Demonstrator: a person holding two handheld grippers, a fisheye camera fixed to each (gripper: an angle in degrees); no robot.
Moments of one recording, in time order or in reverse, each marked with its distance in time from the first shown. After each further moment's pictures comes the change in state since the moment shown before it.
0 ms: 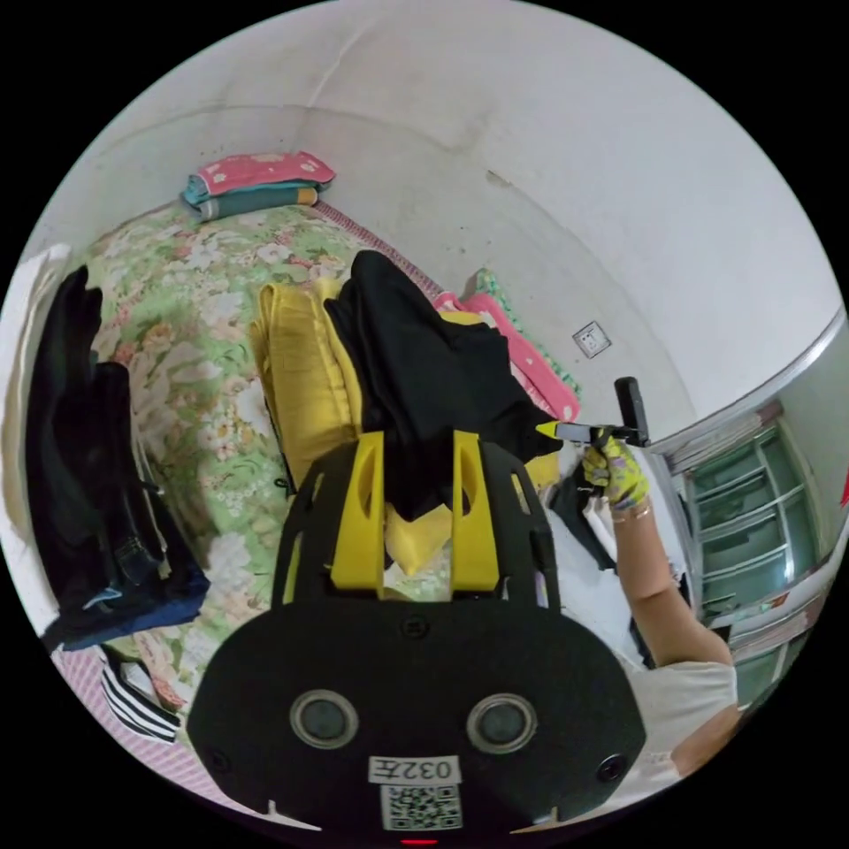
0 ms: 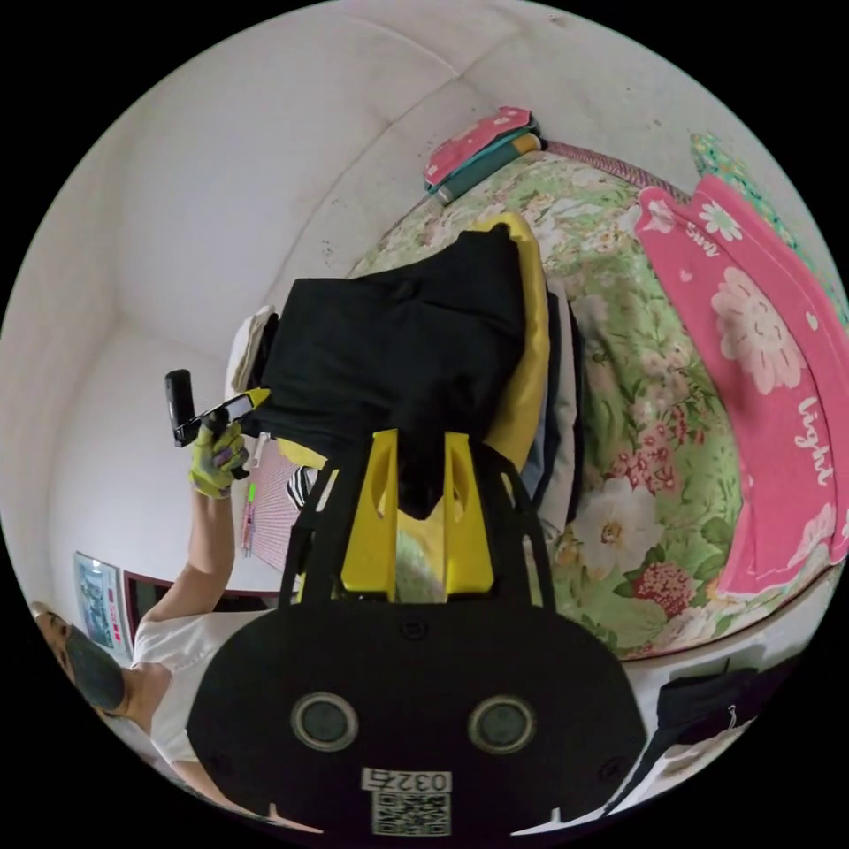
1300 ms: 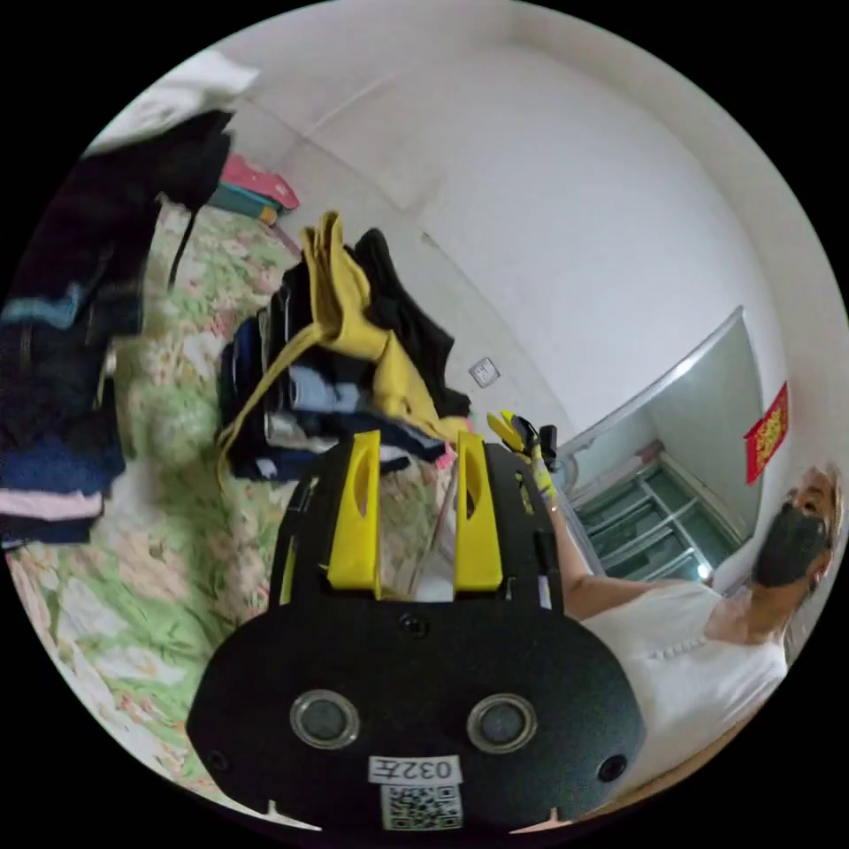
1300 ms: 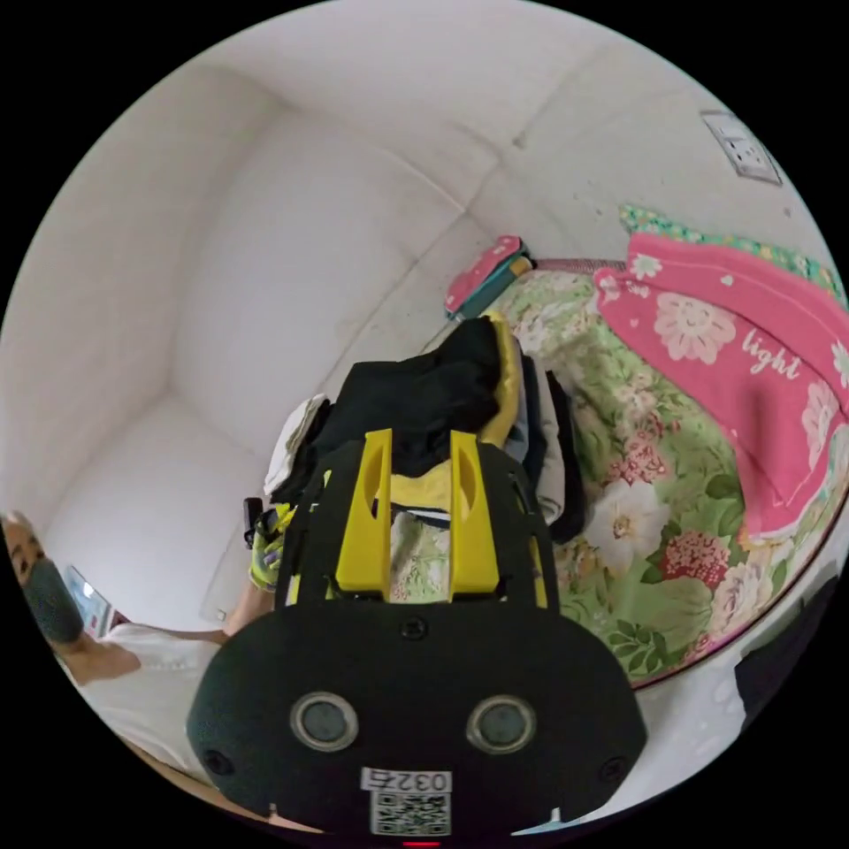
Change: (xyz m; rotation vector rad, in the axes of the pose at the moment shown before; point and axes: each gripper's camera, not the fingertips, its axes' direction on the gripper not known) left arm -0.091 0.064 0.118 0.265 0.424 -0.039; right arm -0.015 0.187 -0.024 0.476 -0.131 -0.005
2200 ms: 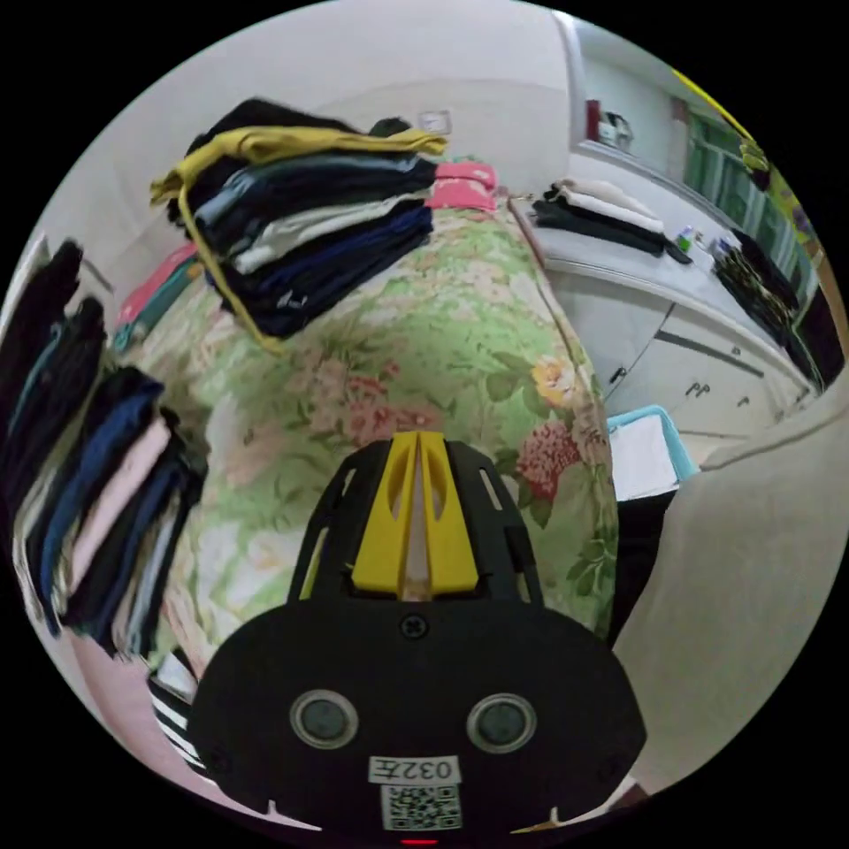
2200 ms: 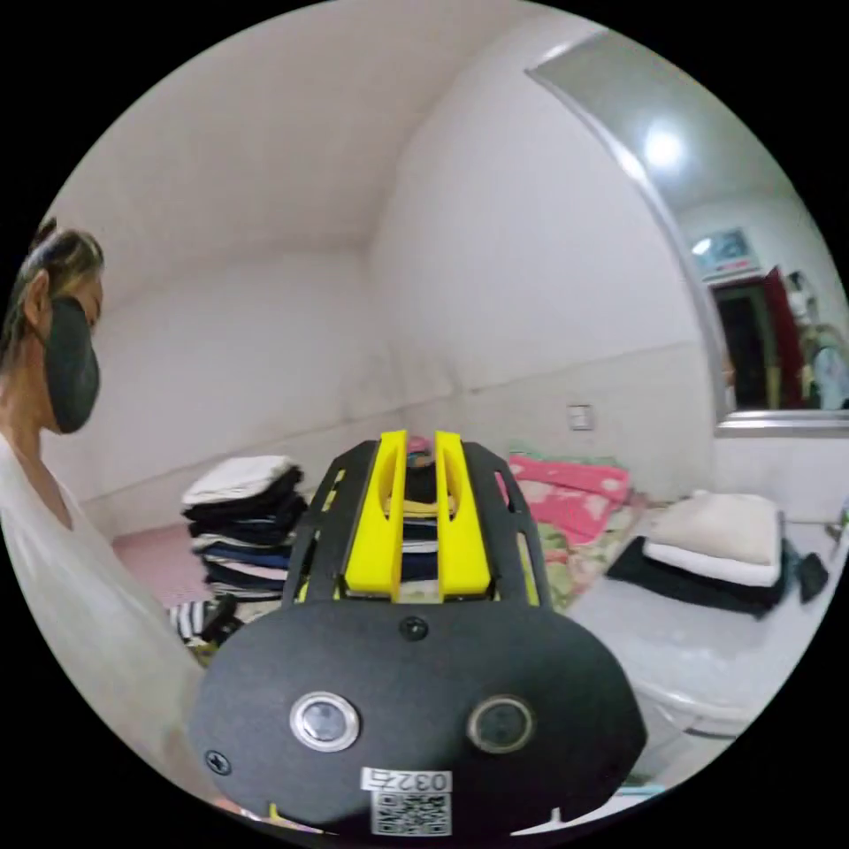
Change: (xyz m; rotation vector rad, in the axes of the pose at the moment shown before) left arm -0.040 0.133 0.192 -0.501 -0.572 0.748; right arm -0.216 0.325 -0.272 0.709 0.597 -0.384
